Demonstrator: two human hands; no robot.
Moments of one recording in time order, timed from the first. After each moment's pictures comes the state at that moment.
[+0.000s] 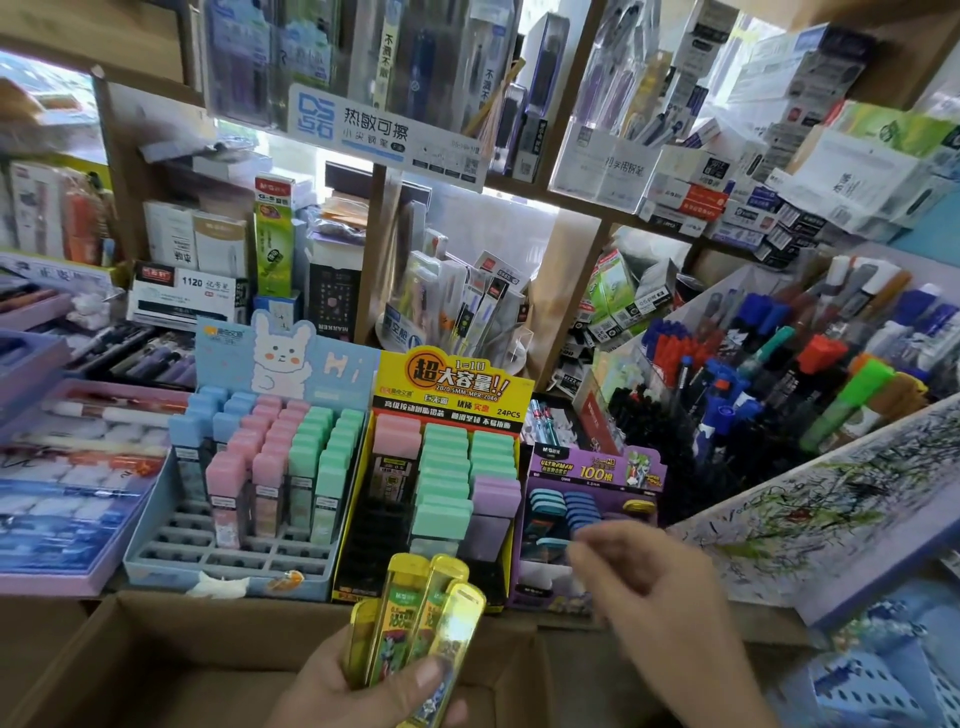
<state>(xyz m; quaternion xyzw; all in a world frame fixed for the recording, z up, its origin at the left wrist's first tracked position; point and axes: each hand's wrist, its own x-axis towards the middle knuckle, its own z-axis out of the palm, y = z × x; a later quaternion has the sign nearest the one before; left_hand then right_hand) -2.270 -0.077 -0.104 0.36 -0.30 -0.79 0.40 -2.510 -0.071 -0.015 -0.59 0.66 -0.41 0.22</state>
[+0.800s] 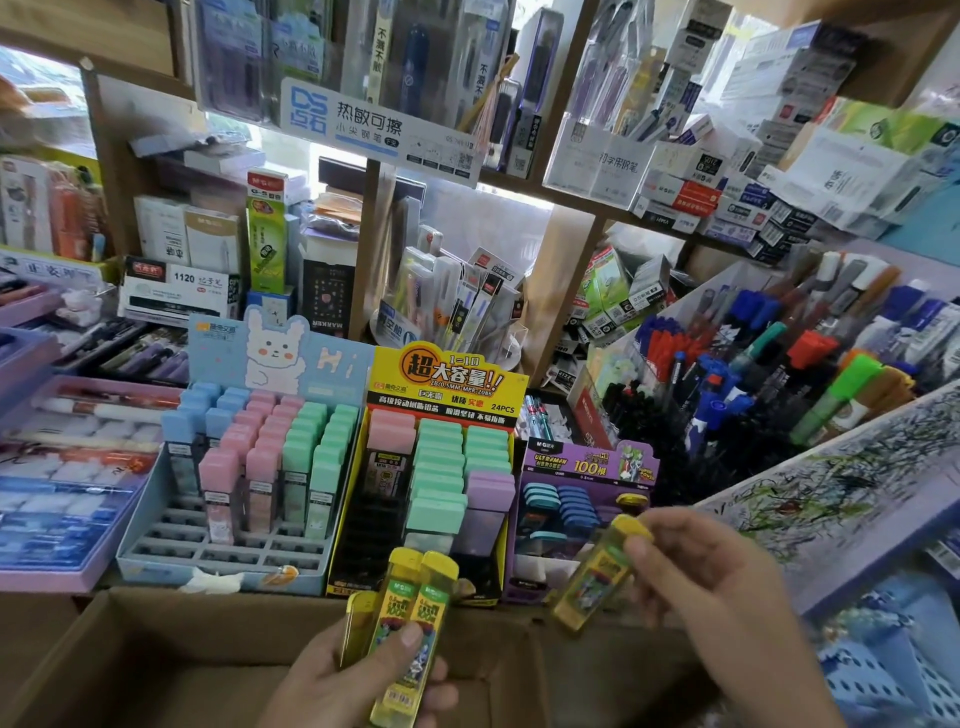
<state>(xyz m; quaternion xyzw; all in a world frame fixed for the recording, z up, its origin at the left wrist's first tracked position) -2.270 -0.077 -0.090 0.44 -0.31 -0.74 0.40 -2.542 -0.055 0.003 -0.54 0.60 -0.50 0.31</state>
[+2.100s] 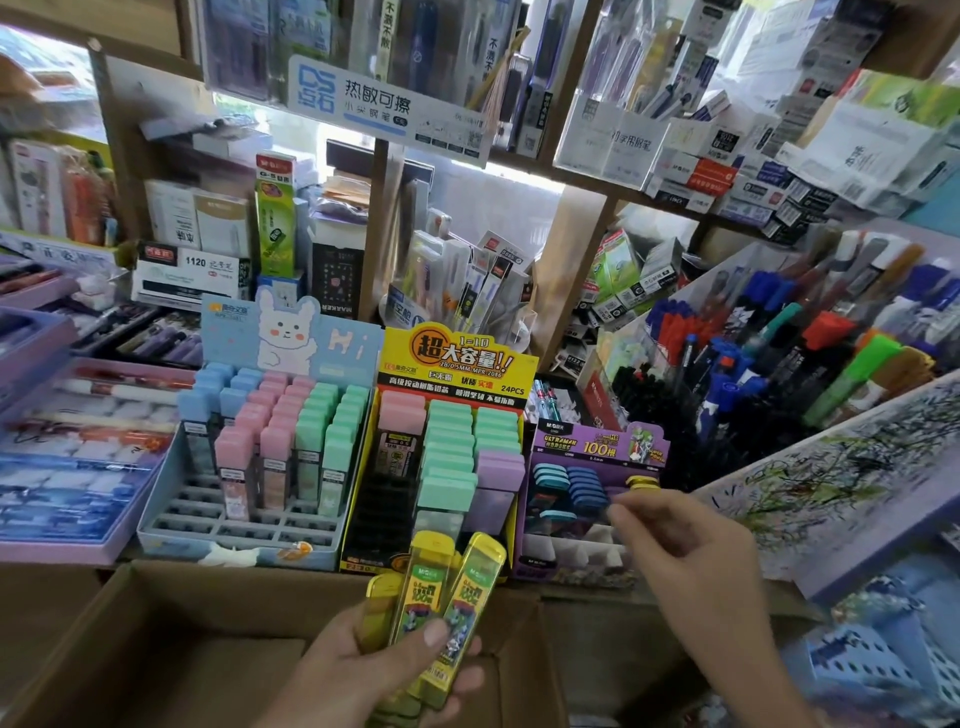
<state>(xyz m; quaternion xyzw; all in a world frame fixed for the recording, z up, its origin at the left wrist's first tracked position) -2.265 -0.075 -0.096 0.38 -0.32 -0.79 0.35 -2.538 -0.076 -0.028 -0.60 0.62 -0.49 0.12</state>
